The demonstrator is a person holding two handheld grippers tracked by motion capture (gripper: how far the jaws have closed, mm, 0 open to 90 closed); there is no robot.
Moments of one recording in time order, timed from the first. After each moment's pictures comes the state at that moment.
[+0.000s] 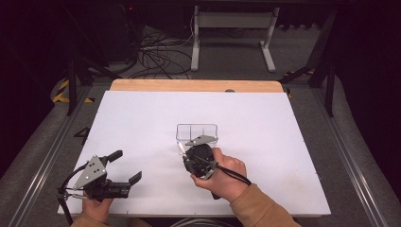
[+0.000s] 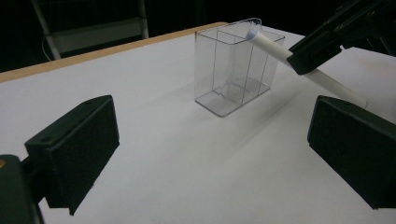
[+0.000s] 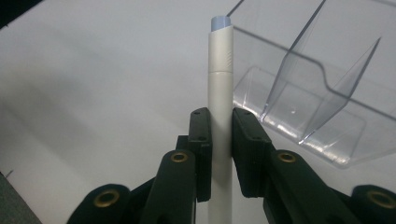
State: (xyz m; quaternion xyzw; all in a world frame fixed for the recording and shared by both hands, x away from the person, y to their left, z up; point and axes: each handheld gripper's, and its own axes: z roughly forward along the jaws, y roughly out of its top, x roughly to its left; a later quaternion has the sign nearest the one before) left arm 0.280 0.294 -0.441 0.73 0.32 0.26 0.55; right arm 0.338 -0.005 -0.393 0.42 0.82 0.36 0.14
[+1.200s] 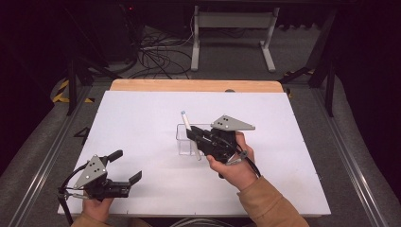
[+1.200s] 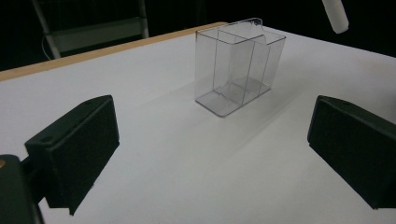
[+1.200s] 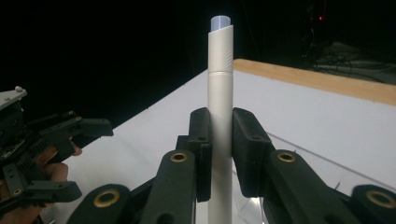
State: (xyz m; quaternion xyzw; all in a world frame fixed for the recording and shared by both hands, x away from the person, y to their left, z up) left arm 0.281 0.293 -0.442 0.73 0.33 0.25 0.55; right arm 0.358 -0.049 -0.350 0.32 0.73 0.58 0.14
